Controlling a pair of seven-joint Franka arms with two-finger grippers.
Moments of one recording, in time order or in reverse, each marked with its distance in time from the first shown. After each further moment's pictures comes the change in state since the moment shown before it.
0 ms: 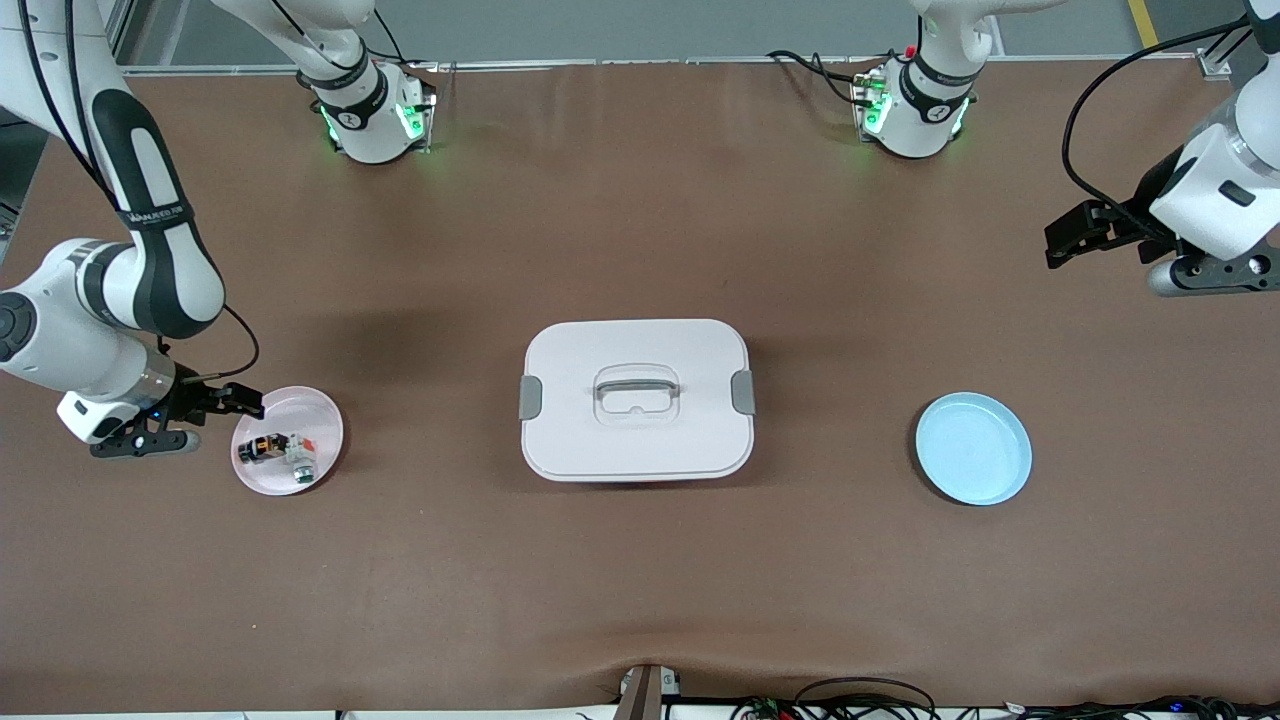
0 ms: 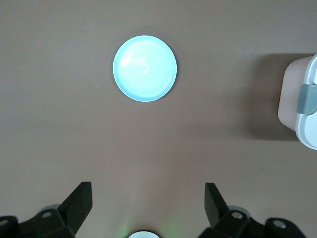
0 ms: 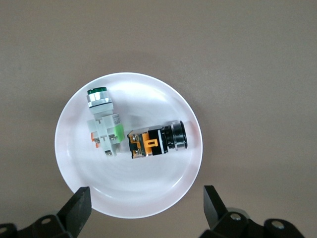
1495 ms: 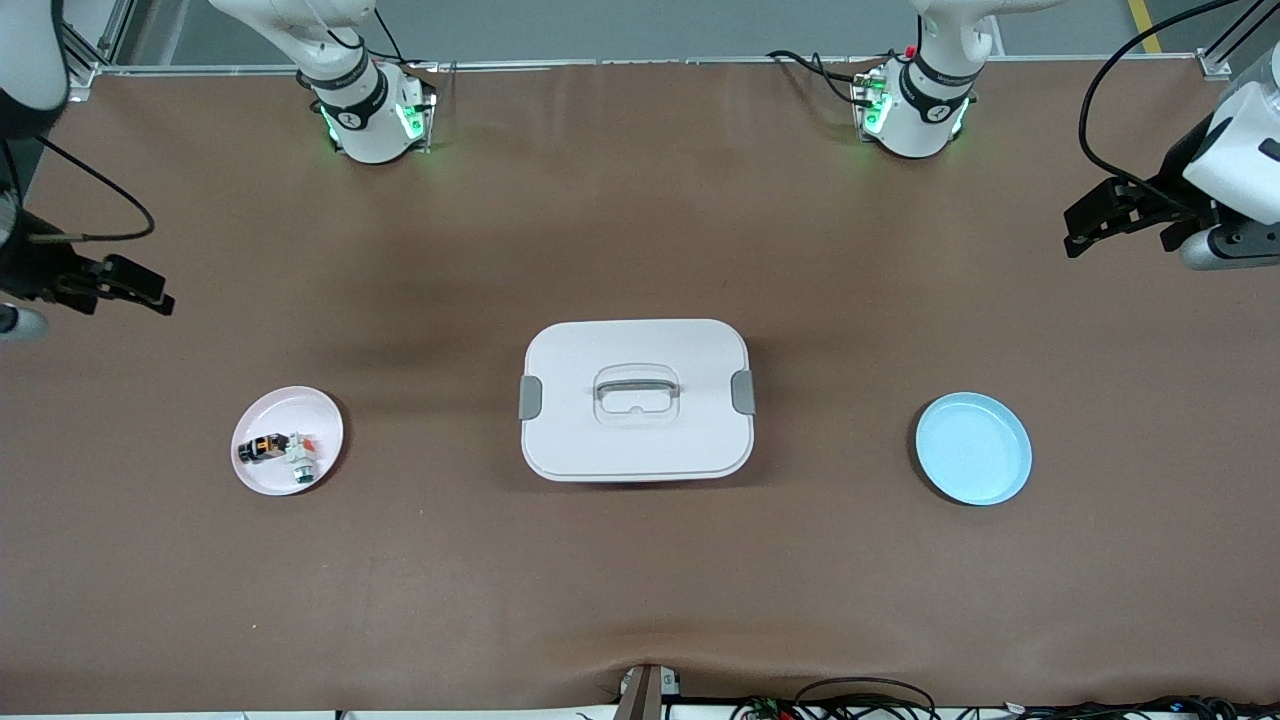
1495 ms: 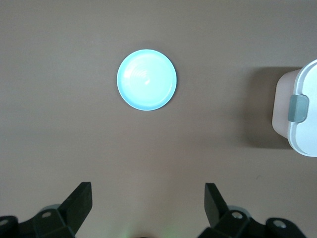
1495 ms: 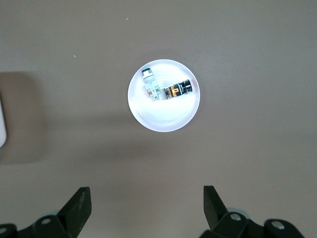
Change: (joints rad) left arm 0.000 -0.032 0.004 0.019 0.000 0.011 0.000; right arm 0.054 -0.403 0.004 0.148 0.000 -0.590 0.208
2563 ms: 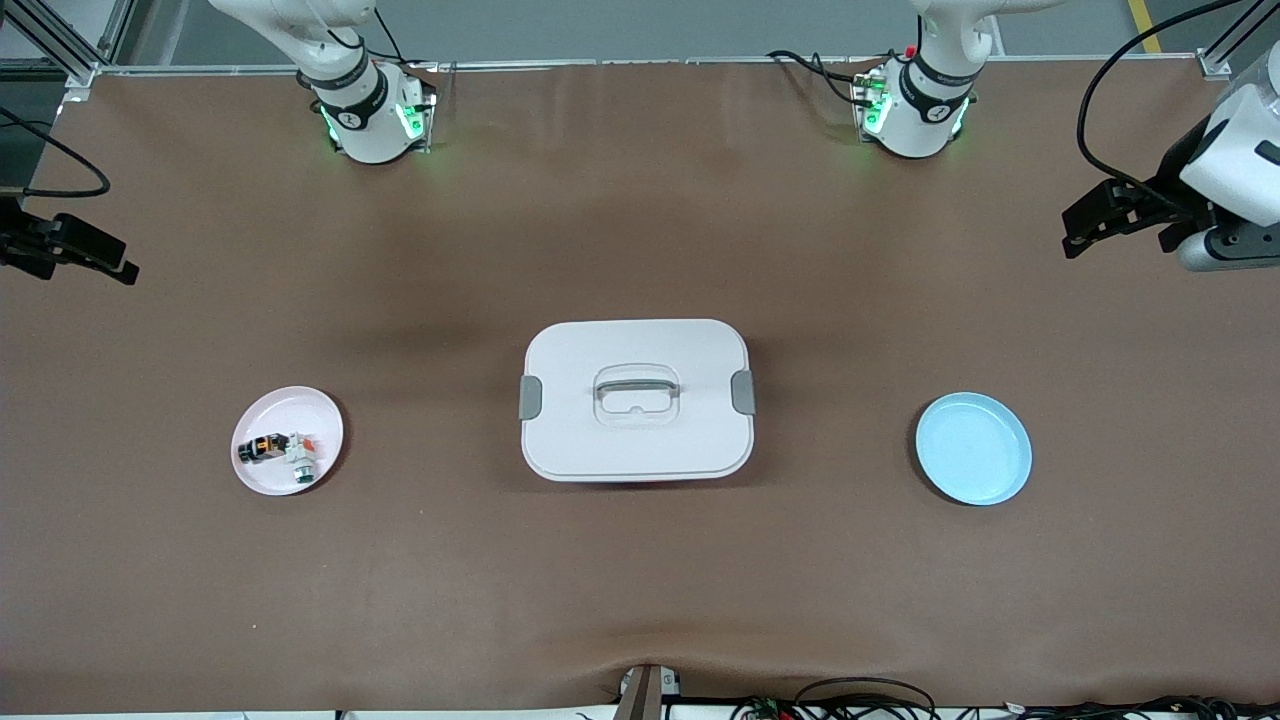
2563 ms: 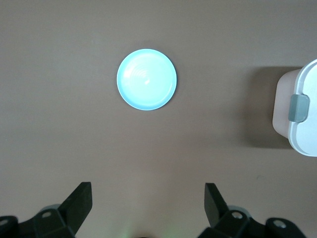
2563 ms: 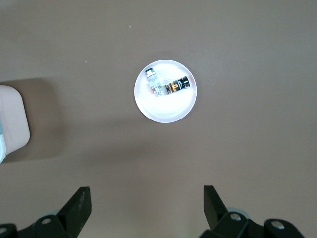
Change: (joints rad) left arm 0.000 -0.001 0.001 -0.005 0.000 0.002 0.000; right arm 0.007 -0.011 0.012 0.218 0.000 -0.226 0.082
